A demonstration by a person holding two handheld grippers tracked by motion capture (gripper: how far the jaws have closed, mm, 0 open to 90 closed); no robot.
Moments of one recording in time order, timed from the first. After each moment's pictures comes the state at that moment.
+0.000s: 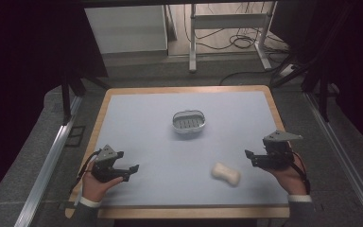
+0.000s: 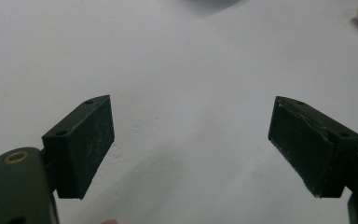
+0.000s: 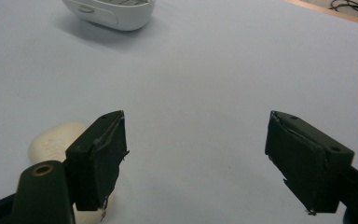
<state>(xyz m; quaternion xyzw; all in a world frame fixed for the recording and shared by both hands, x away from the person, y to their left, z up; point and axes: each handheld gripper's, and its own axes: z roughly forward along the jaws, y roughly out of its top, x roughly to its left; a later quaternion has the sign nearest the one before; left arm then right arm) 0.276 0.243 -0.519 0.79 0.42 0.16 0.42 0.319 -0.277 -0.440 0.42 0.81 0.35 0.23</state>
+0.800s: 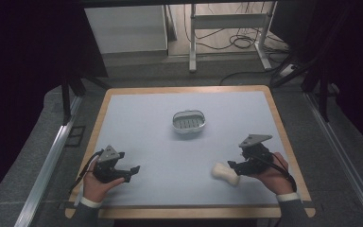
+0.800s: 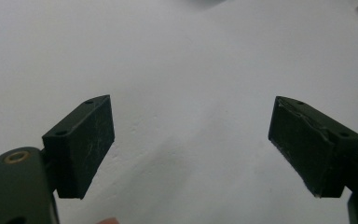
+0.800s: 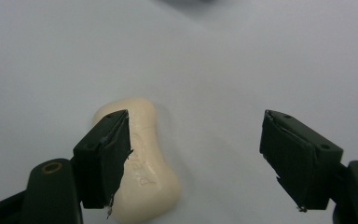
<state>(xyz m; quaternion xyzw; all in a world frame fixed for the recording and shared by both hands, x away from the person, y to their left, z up) 0.275 0.238 -0.519 0.80 0.41 0.16 0.40 0.317 -0.225 -0.449 0.34 0.88 0.29 0.17</state>
